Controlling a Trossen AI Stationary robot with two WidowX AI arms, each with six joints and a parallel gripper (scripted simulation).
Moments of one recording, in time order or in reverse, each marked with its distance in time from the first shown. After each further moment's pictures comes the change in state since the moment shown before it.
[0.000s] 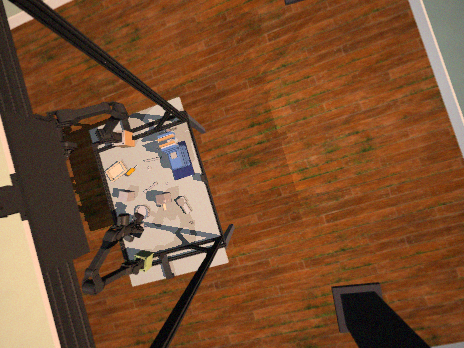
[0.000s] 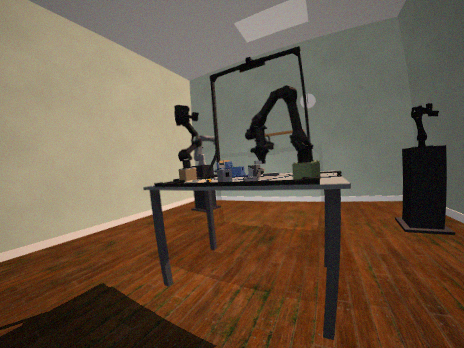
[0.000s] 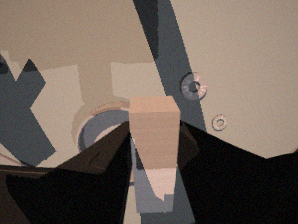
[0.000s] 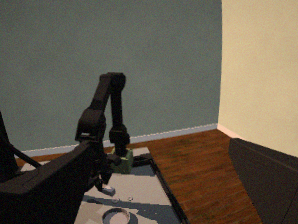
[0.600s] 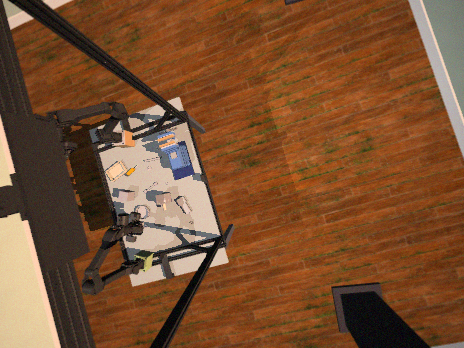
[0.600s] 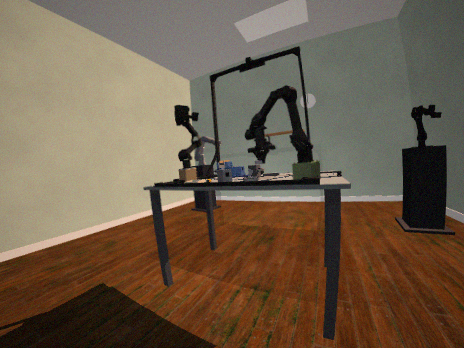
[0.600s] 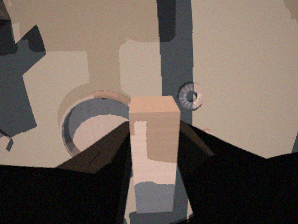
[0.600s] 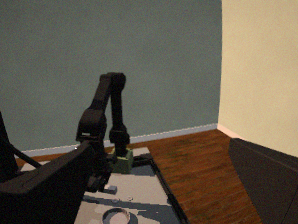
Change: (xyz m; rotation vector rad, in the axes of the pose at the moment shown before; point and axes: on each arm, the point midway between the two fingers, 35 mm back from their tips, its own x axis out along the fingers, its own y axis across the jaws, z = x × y) left arm 0.000 0.000 -0.003 -0.265 0.000 0.000; right arm 0.000 0.000 0.000 0.000 0.000 0.000
